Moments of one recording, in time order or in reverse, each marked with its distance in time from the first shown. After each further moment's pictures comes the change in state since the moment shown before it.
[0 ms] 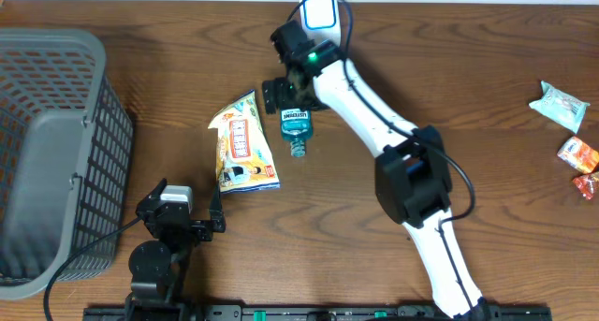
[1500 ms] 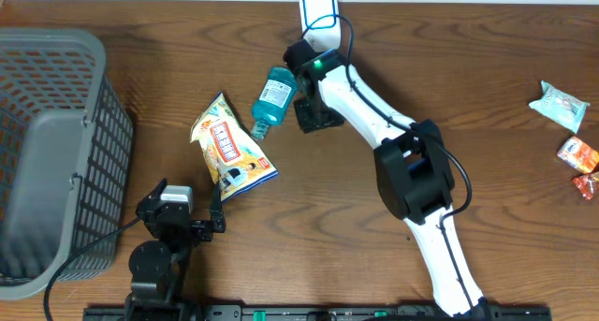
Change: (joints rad) left arm 0.000 0.000 0.001 -0.002 0.003 0.000; right arm -0.032 0.022 -0.098 -0.140 0.108 -0.110
